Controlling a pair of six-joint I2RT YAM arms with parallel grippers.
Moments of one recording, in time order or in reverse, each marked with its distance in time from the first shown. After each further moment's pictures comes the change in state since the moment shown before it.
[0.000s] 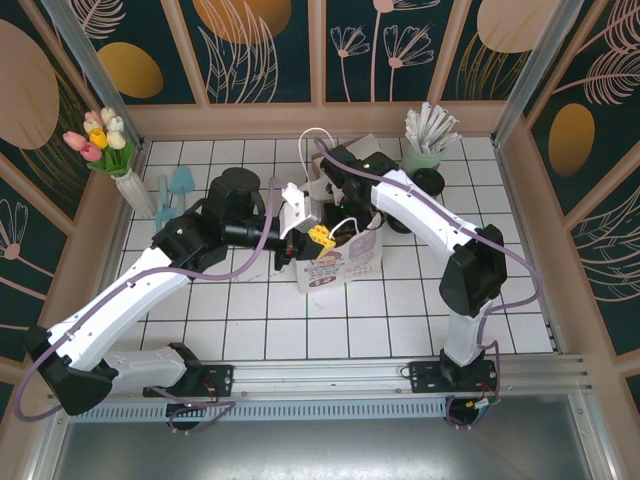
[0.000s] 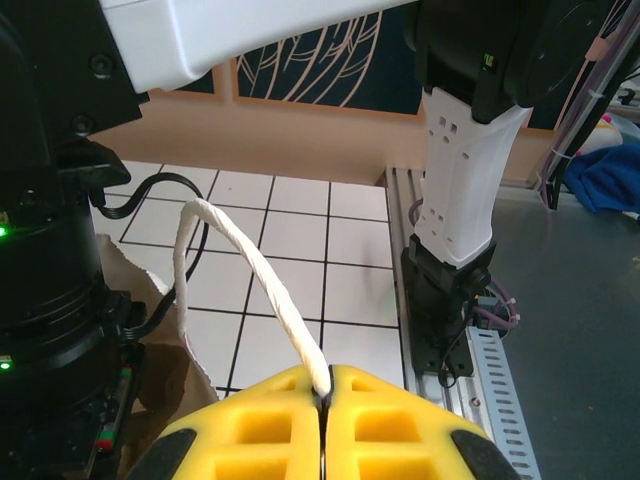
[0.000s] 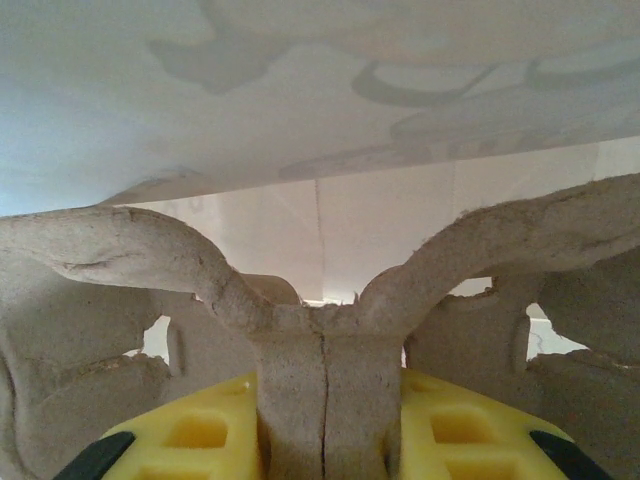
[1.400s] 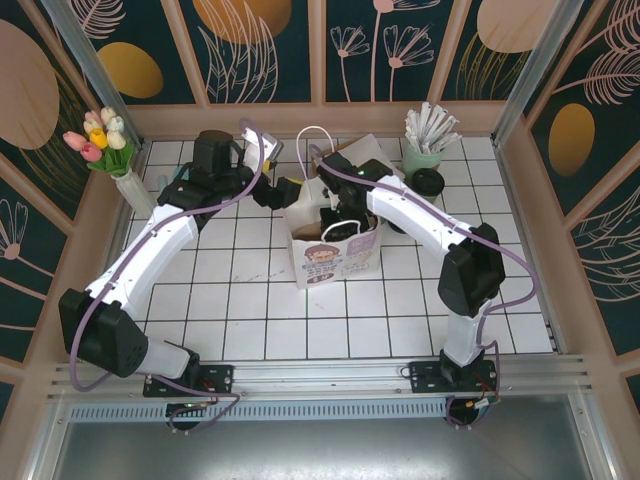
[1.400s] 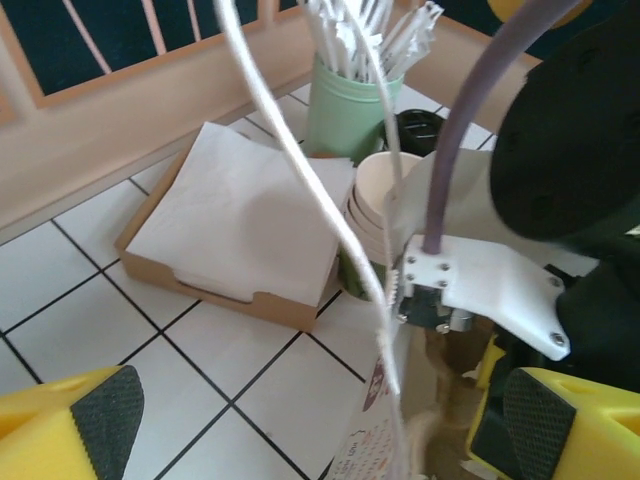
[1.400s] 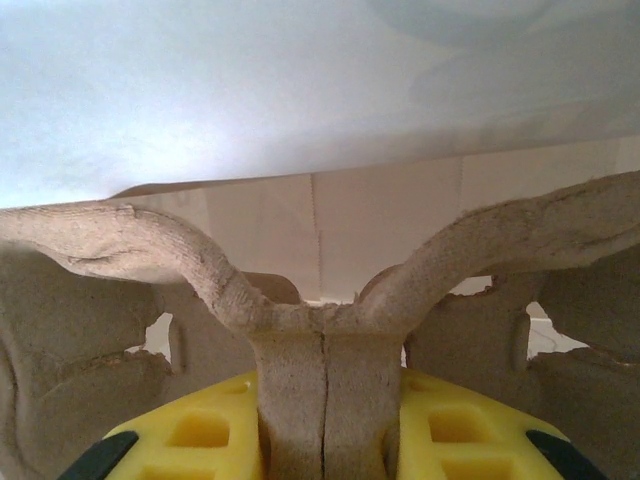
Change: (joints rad) left arm 0.397 0.229 0.026 0.140 -0.214 -0.106; right arm 0.022 0.003 -0.066 0.091 0.016 0.008
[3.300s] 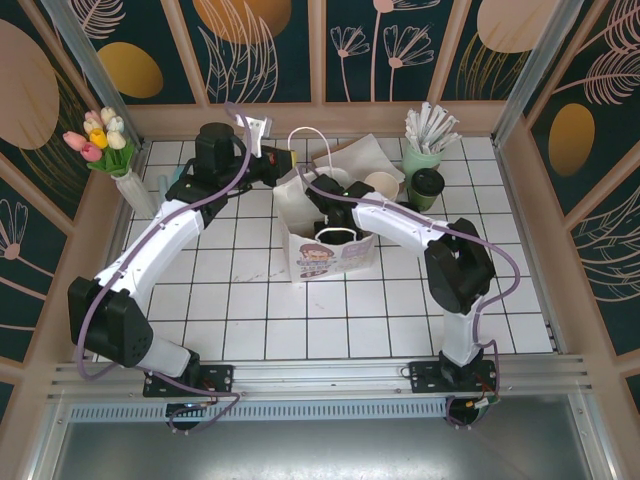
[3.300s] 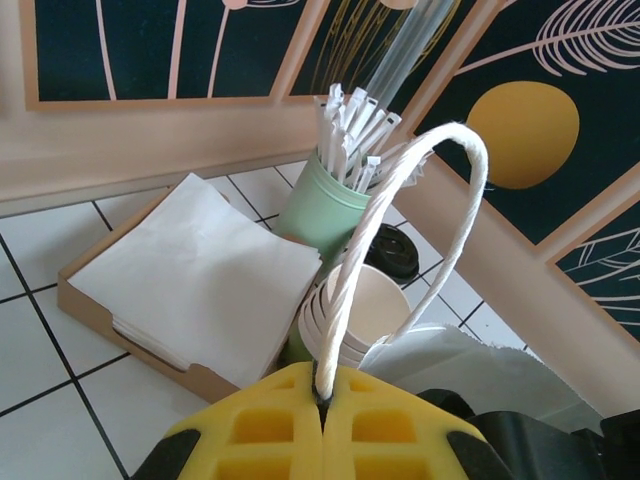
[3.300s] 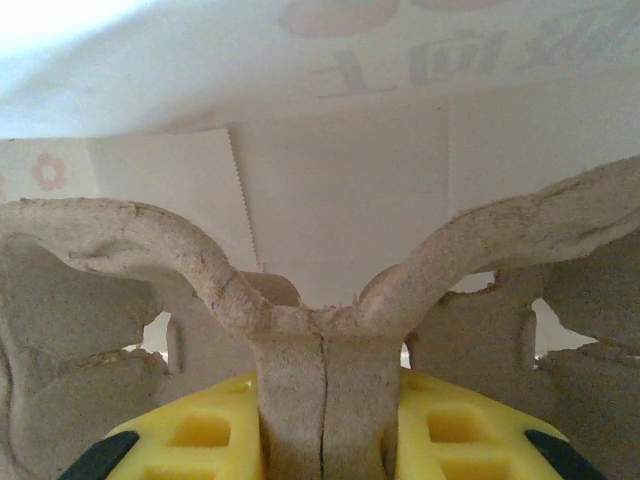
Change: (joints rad) left arm -0.002 0.052 0.002 0.237 -0.005 -0.431; right arm 0.047 0.053 -0.167 0.221 0.089 0.142
